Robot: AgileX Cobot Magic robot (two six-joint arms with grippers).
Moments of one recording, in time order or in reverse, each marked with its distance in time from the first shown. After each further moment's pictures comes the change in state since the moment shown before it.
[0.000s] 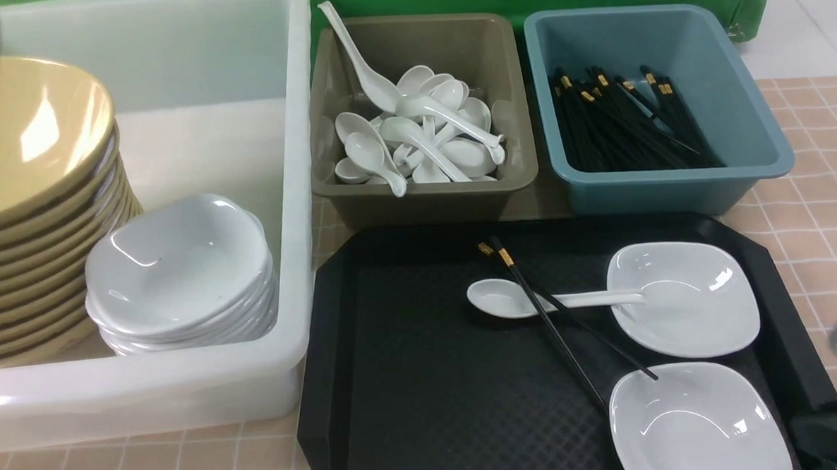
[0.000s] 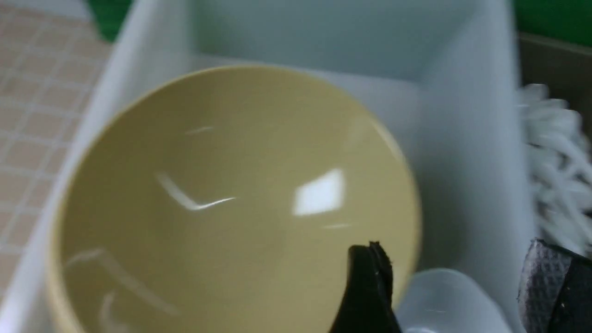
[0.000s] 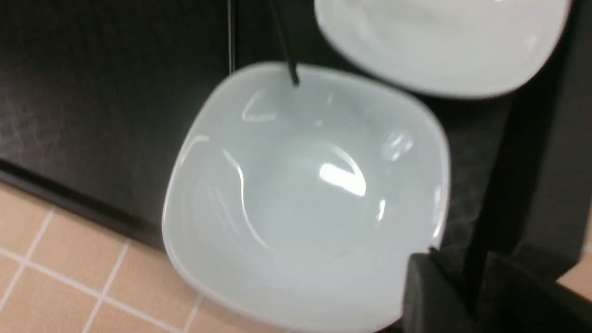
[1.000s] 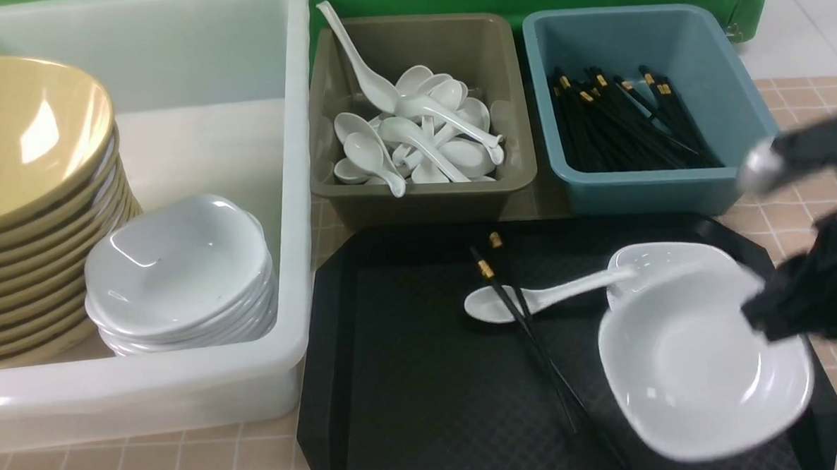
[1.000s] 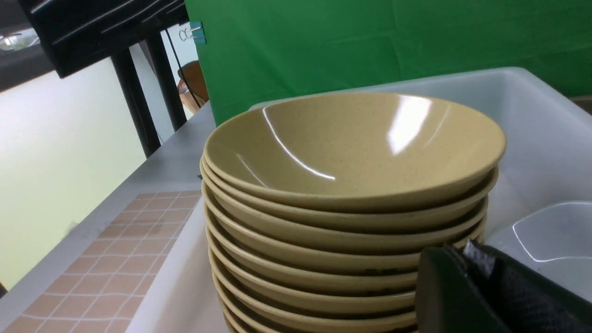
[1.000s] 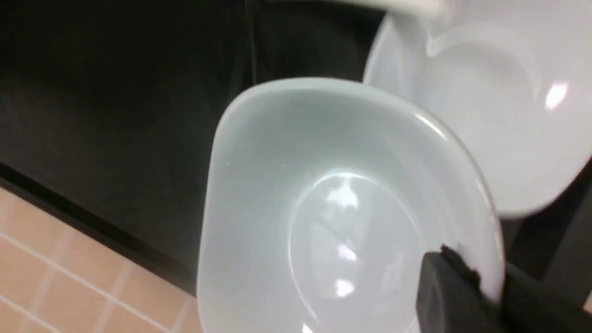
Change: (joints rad) right arm 0.000 0.302 -0.547 0.071 0.342 -0.081; left arm -0.054 -0.960 1.033 0.405 -0.644 -0.110
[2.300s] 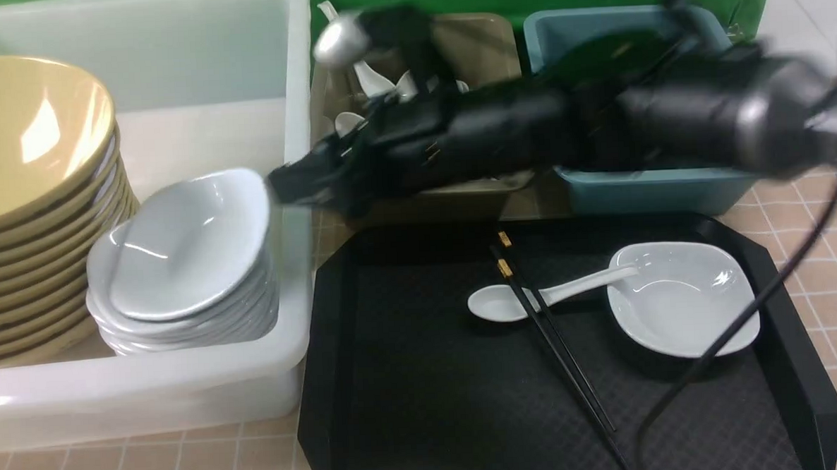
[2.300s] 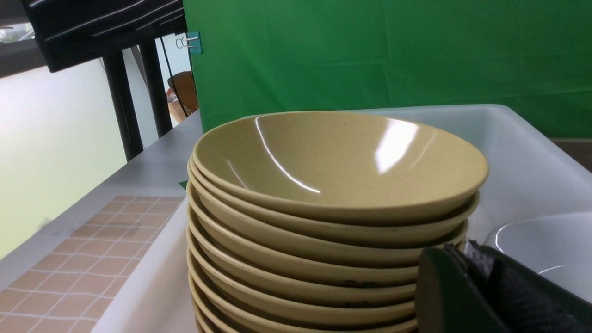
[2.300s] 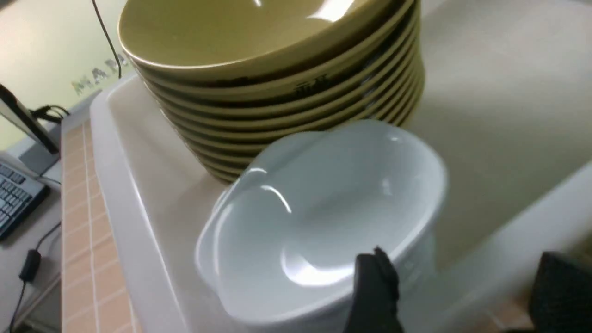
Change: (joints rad) right arm 0.281 0.663 -0.497 1.043 -0.270 -0.928; left arm -0.002 -0.032 0.032 -0.037 -0.041 -0.062
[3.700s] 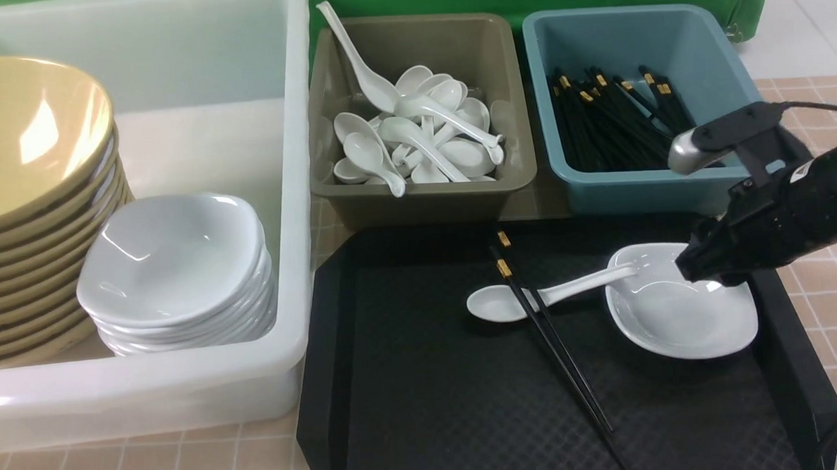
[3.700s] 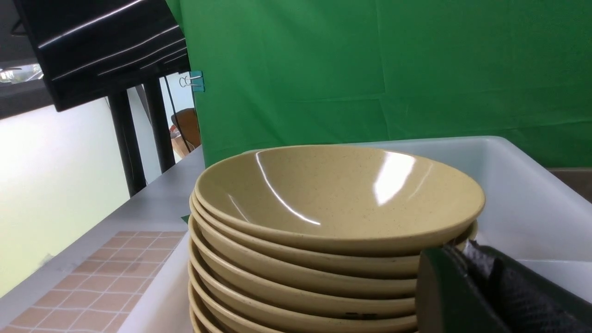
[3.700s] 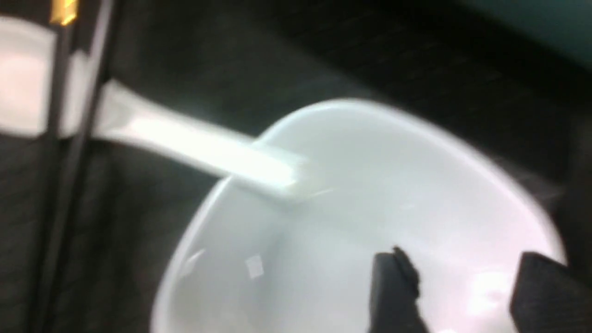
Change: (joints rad) right arm -0.440 -0.195 0.491 -0.931 -0.175 0.602; left arm -0.001 -0.020 0.026 0.014 -0.077 0.000
